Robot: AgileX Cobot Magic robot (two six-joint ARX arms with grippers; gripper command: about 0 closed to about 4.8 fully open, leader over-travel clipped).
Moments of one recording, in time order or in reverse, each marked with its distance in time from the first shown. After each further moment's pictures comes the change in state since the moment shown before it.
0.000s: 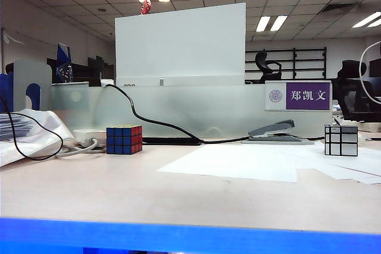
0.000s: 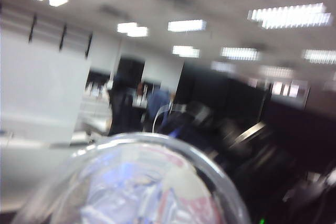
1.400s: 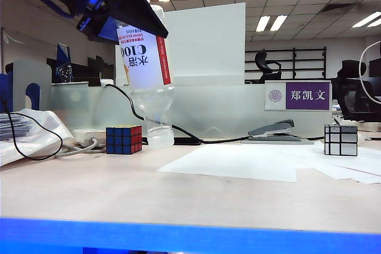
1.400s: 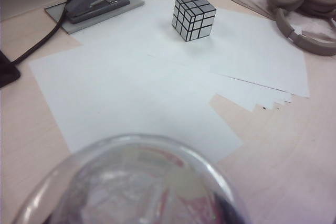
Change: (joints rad) left arm -0.023 1.227 0.630 -0.344 0.185 0.520; right arm -0.462 -0.549 0.001 -1.263 0.023 -1.081
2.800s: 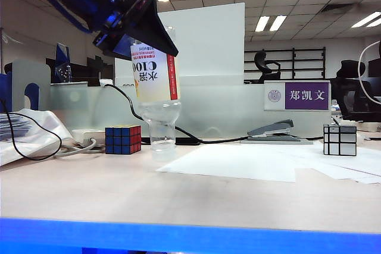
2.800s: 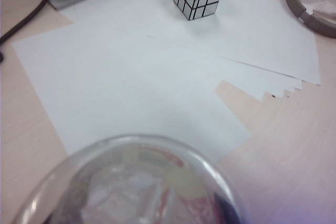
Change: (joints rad) left arm -0.003 0.146 0.153 -0.124 0.000 0.031; right arm 0.215 -0.246 -0.001 -0.764 0.358 -0.306
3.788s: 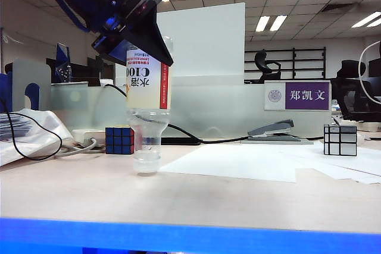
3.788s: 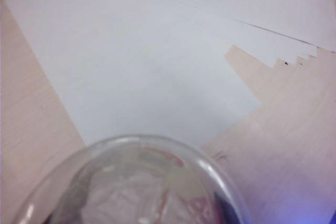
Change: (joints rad) left arm -0.001 0.066 0.124 -0.216 -0.041 0.058; right arm 0.013 0.000 0.000 -0.027 0.017 0.000
